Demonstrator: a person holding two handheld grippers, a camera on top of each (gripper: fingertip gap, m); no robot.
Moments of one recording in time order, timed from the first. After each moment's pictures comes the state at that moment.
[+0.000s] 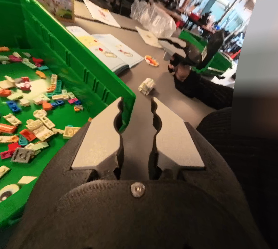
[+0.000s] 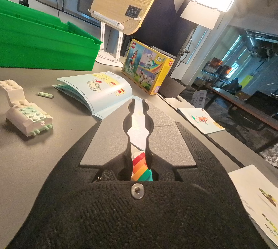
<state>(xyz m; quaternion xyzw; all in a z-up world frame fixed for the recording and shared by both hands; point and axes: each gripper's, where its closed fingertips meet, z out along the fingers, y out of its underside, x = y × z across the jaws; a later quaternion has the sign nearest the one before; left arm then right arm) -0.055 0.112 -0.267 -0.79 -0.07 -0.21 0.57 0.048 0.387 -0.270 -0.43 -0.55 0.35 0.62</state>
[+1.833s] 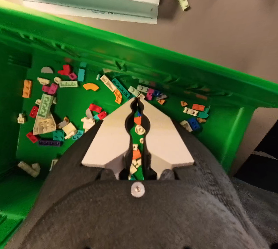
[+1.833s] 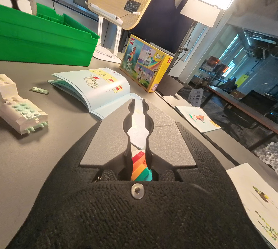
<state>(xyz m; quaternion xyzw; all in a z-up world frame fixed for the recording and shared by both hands) -0.155 0.169 -0.353 -0.94 0.27 -0.07 0.20 0.046 0.390 -0.273 -0.44 -0.56 0.33 0.62</state>
